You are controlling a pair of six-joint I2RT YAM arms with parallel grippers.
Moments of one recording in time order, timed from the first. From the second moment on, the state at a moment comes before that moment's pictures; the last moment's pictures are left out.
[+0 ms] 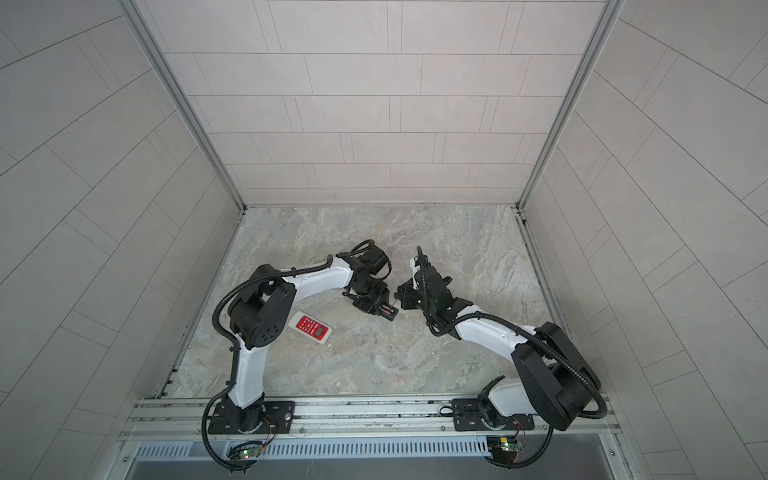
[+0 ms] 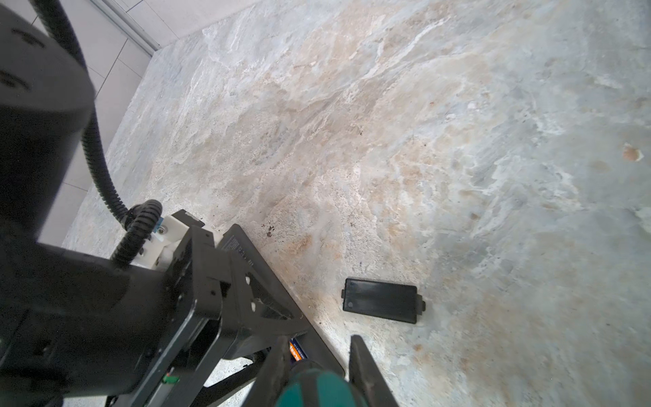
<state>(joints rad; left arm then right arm) -0.71 2.07 1.45 -0.74 0.28 -1.72 0.55 1.36 0.62 0.11 -0.04 0.56</state>
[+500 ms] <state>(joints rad) -0.71 2.08 1.46 -0.74 0.29 -1.71 0.53 1.37 0.62 0.09 -0.04 0.68</state>
